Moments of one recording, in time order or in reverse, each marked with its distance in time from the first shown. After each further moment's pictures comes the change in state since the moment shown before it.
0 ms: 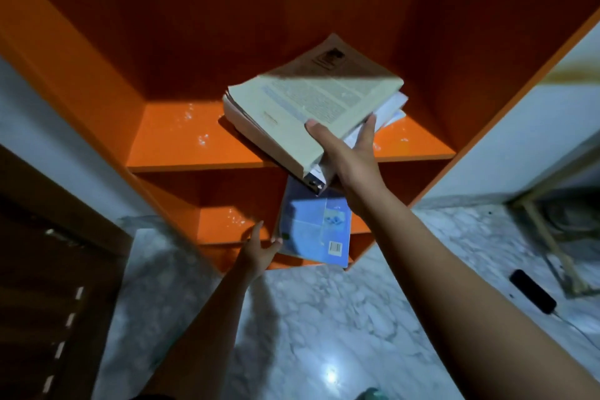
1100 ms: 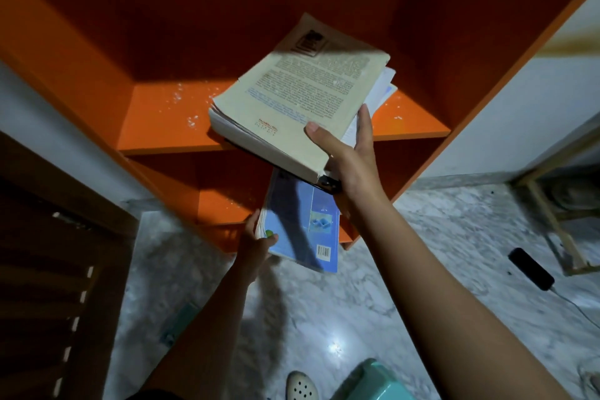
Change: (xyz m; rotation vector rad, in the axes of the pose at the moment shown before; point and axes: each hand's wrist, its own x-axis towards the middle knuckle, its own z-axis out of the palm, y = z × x) left_hand -0.190 0.095 -0.035 -0.421 0.011 0.025; right_hand -0.013 0.021 -0.011 0.295 -0.071 -0.069
